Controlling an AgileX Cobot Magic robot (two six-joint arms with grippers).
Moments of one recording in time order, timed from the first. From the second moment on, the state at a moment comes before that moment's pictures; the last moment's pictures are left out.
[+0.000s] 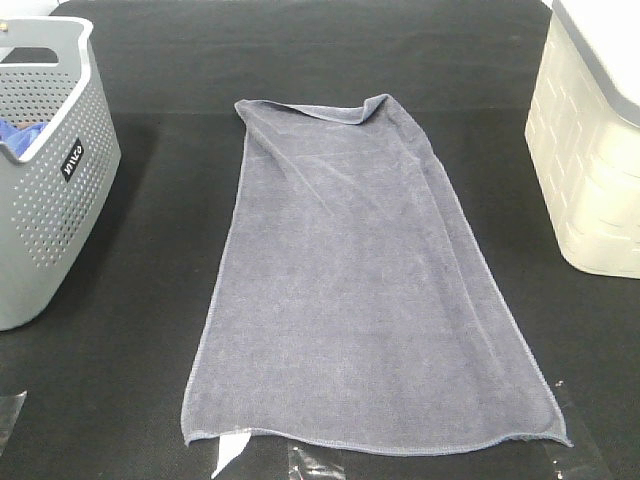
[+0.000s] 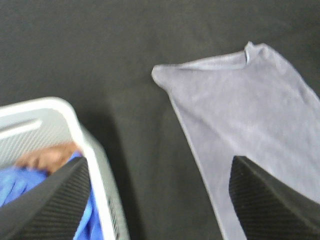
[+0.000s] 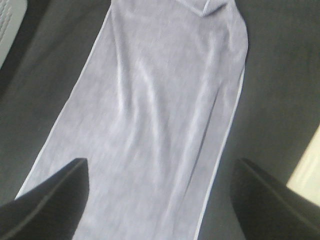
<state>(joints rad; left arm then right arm) -0.32 1.82 -2.17 0.08 1.21 -0.04 0.22 1.80 -1.92 0.23 1.21 -0.14</state>
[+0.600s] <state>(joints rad) -0.32 1.02 -1.16 0.06 1.22 -0.12 0.22 1.06 -1.11 0.23 1.22 -0.13</state>
